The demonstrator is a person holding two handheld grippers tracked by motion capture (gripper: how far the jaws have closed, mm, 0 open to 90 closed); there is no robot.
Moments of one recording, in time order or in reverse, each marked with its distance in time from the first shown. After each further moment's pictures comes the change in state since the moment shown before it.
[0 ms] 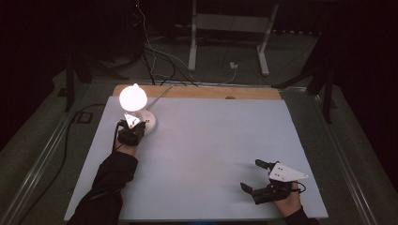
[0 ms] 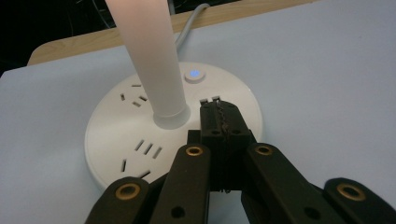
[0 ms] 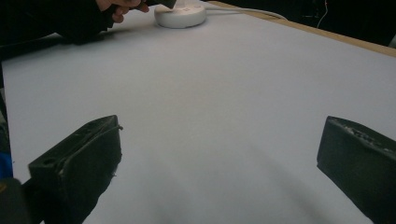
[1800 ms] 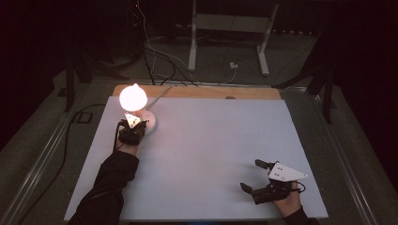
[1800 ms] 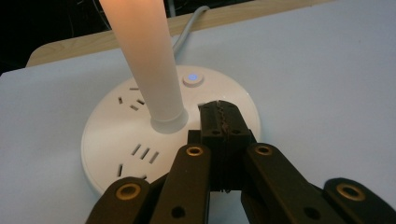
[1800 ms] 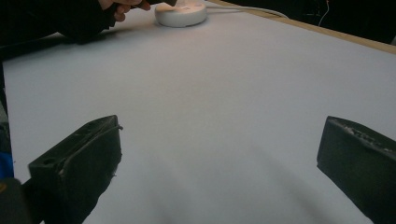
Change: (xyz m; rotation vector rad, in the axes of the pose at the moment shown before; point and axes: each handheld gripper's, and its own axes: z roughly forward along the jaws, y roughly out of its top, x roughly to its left) left arm -0.002 0.001 0.002 -0.001 0.004 -0.006; right arm 0.000 0.000 0.001 0.006 0.003 0.005
